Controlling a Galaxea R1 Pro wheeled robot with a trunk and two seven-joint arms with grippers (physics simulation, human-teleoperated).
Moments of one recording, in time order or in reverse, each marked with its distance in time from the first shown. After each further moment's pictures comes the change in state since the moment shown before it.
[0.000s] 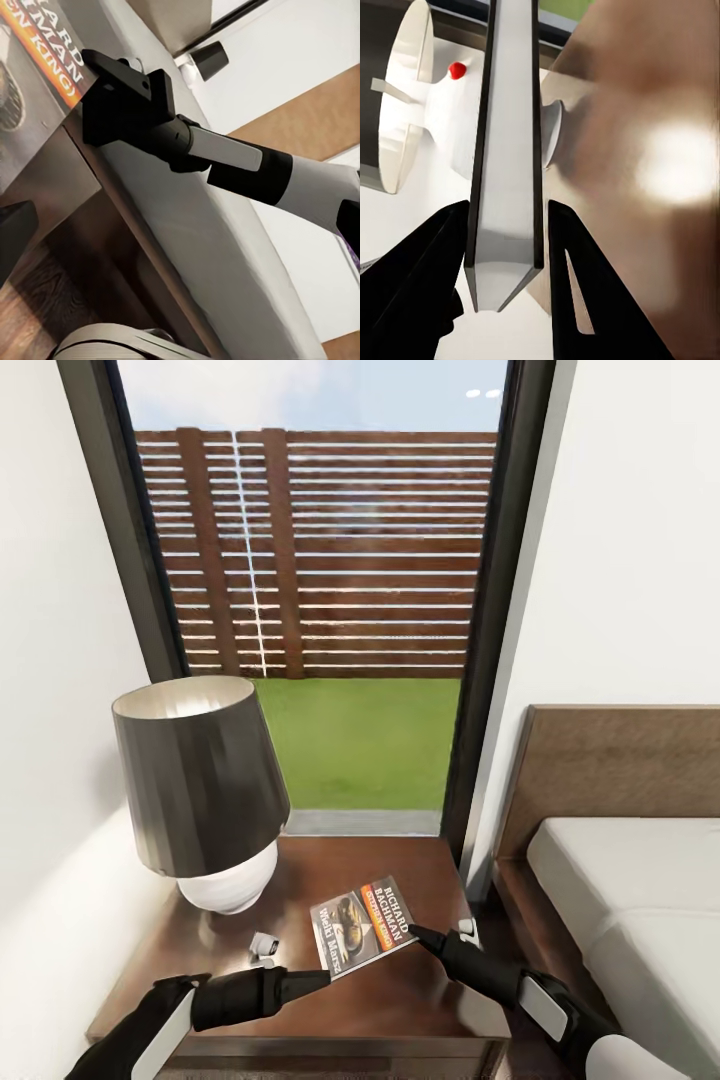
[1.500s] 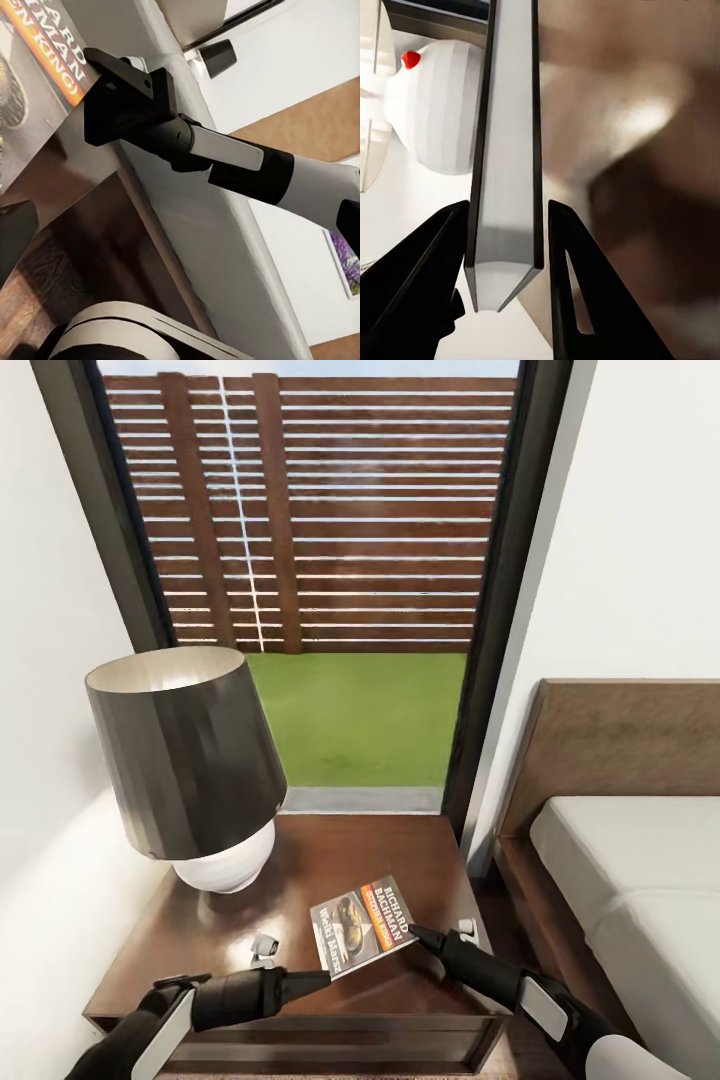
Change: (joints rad) left arm 0.000 0.001 -0.002 0.001 0.001 -0.001 0.002; right arm 0.000 0.000 0.000 0.000 -0.001 0.001 0.000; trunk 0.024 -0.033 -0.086
